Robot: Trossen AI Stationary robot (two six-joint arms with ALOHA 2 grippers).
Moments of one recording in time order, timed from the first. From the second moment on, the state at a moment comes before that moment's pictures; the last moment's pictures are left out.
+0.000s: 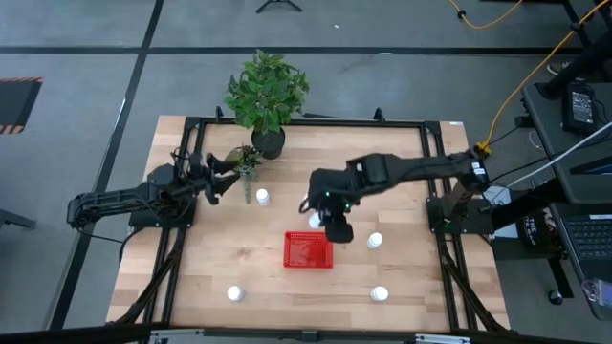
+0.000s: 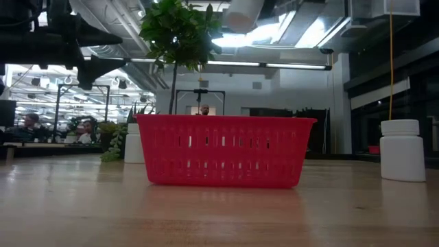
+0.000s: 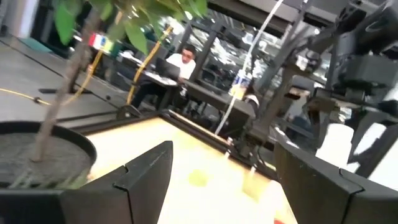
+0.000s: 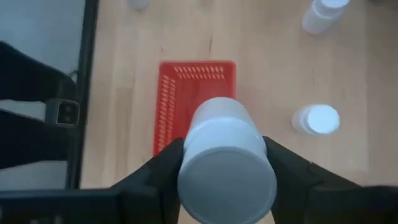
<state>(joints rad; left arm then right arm) 0.22 0.05 0.01 0.18 -0.10 -0.45 0.14 1.83 1.89 -1.12 -0.13 0.16</state>
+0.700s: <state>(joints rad) 0.22 0.06 0.01 0.15 -0.03 -0.45 0.21 2.09 1.89 -1.11 -0.04 0.17</state>
